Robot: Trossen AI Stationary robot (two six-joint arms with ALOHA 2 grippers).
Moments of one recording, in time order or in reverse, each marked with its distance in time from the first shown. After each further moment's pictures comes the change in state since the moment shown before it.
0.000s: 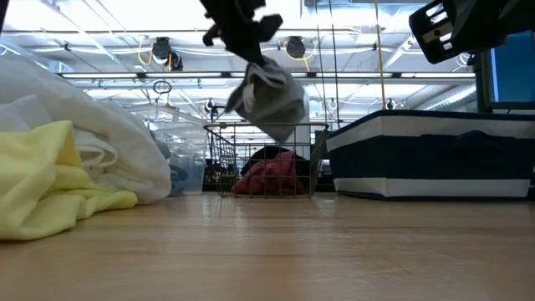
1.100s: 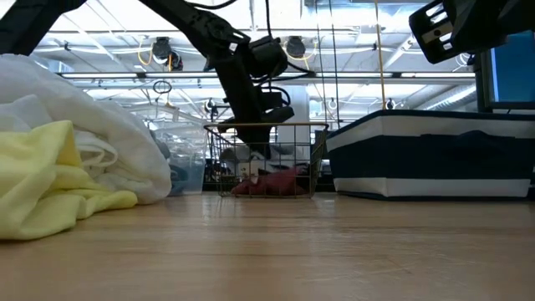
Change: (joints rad) left arm 0.169 0.323 0.000 -0.087 0.490 -0.147; right arm 0.000 0.000 0.000 0.000 0.000 0.000
